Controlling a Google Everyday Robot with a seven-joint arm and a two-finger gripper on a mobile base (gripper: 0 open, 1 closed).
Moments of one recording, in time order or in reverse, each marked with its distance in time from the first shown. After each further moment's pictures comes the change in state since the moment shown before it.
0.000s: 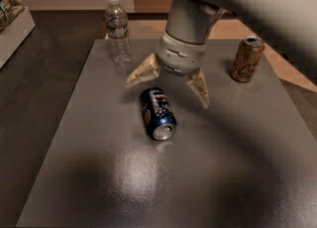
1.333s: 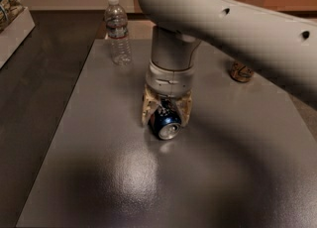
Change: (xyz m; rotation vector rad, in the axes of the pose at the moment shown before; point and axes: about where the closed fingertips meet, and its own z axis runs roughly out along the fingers) arm -0.022 0.009 0.040 -0.149 0.029 -0.141
